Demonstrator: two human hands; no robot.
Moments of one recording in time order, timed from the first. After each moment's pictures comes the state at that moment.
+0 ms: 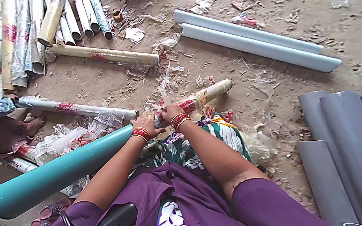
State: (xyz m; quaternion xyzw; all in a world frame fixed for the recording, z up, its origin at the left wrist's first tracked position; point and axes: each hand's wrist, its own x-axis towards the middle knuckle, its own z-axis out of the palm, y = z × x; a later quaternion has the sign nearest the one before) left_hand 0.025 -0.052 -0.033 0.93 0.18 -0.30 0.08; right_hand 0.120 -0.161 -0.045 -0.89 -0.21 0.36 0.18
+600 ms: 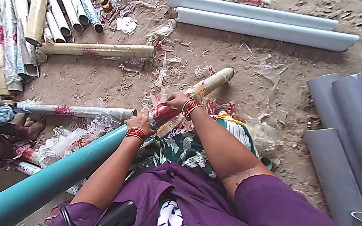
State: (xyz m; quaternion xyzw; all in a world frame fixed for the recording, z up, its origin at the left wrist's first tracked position) left_hand 0.039 -0.049 -0.051 0.93 0.19 -0.32 0.01; right_hand 0.173 -0.196 -0.074 -0.82 -0.14 0.39 0.40
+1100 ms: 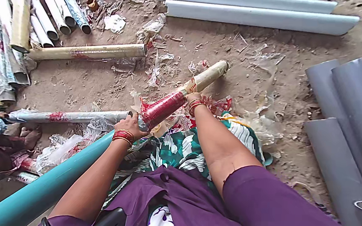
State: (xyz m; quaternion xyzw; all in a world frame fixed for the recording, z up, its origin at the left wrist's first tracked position) left_hand 0.054 -0.036 -0.051 0.91 0.20 -0.36 0.00; right_hand 0.211 -0.248 -0.153 -0.83 0.21 0.30 0.41
